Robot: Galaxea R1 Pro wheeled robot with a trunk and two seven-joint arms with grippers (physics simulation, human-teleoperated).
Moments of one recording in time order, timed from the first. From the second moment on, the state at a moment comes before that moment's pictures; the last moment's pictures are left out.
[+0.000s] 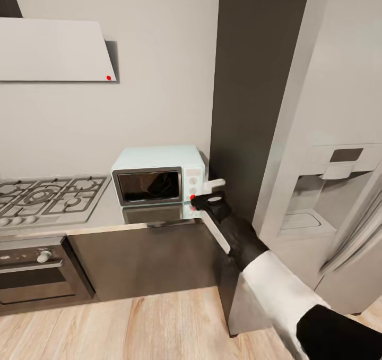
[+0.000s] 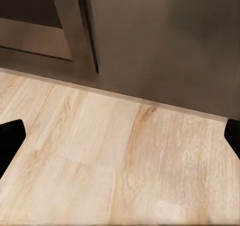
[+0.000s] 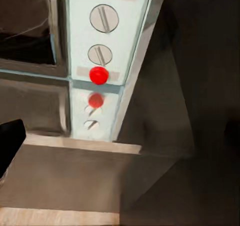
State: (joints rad) left arm 0.34 -0.17 0.29 -1.37 0.01 -0.14 0.07; right arm -0.94 0.17 0.49 -0.98 -0.26 0.69 -0.42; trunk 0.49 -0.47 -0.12
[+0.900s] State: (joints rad) left arm 0.33 -0.17 0.30 -1.30 0.01 -0.15 0.07; right arm -1.21 0.17 0.57 -0.32 -0.58 0.37 -0.33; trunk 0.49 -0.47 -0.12
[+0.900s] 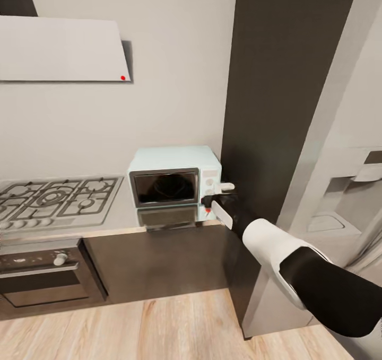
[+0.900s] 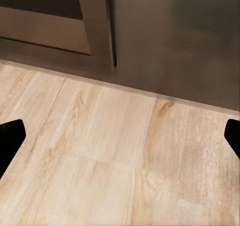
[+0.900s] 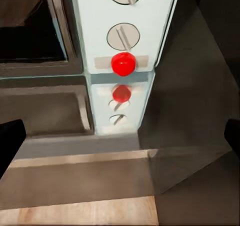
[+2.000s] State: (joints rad) left arm 0.31 -0.17 0.30 -1.29 0.01 -0.15 0.07; right arm -1.10 0.17 0.73 -0.31 -0.57 0.31 -0.20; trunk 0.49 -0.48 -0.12
